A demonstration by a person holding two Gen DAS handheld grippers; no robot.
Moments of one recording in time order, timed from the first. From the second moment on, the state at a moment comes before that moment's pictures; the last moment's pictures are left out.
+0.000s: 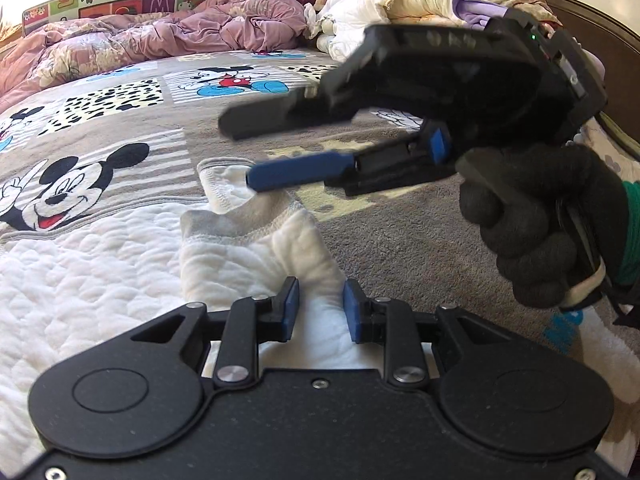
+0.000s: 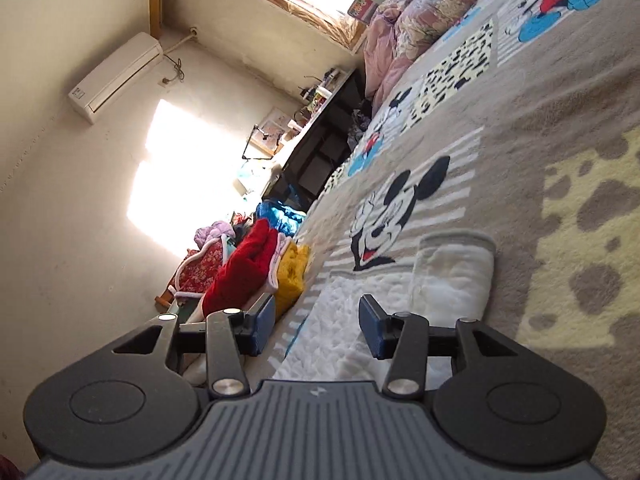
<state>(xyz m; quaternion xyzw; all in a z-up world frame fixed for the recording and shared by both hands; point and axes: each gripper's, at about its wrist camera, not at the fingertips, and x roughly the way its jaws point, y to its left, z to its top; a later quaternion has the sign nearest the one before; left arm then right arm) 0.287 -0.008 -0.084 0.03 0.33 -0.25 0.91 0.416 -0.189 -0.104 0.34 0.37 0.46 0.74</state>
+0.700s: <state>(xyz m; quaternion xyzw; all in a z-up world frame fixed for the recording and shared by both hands) 0.201 -0.016 -0.091 0.15 0.28 -0.34 0.88 0.413 -0.191 -0.155 0.40 0.40 0.36 0.74</state>
